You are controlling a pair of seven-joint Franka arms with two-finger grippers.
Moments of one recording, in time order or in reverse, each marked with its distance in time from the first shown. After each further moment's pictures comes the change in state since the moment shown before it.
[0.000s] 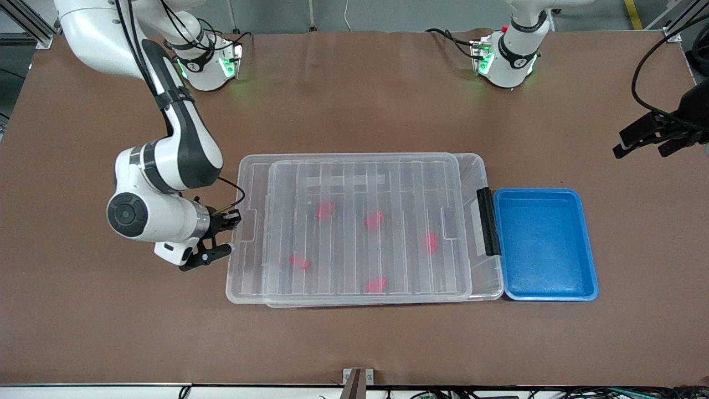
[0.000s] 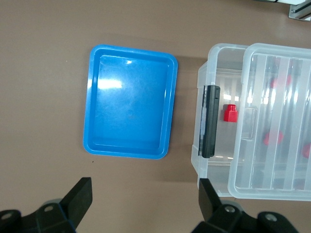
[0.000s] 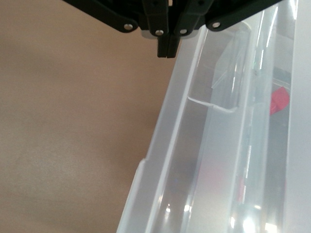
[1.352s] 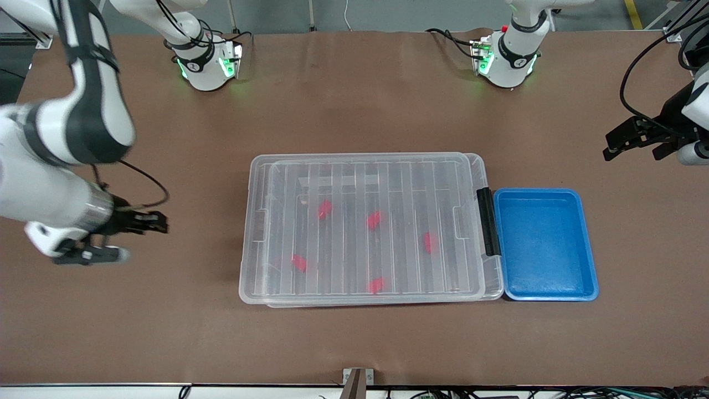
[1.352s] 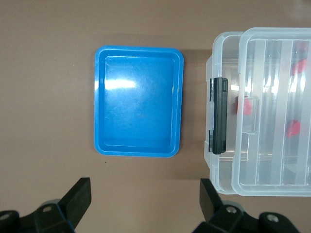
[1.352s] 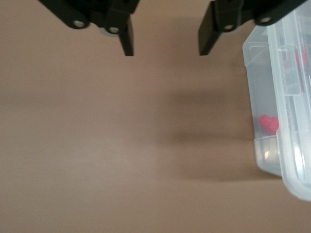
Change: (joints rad) left arm -0.005 0.012 -0.067 0.007 0.090 -0.009 0.003; right arm -0.161 -0.217 -0.066 0.074 -0.106 -0.148 0.203
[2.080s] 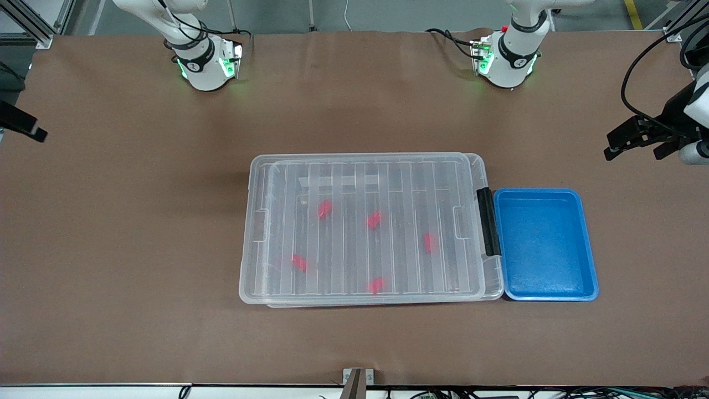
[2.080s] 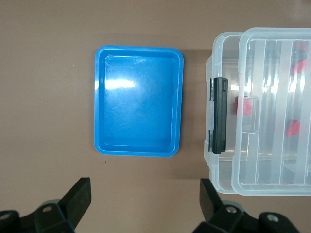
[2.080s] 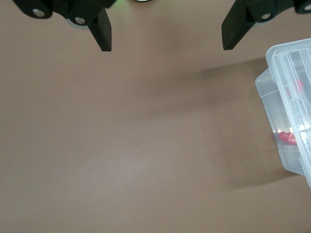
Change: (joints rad) left arm 0.001 0.000 0.001 0.003 -0.001 -0.004 0.002; right arm -0.151 -0.321 -0.052 -0.004 -0.047 -0.298 -0.017
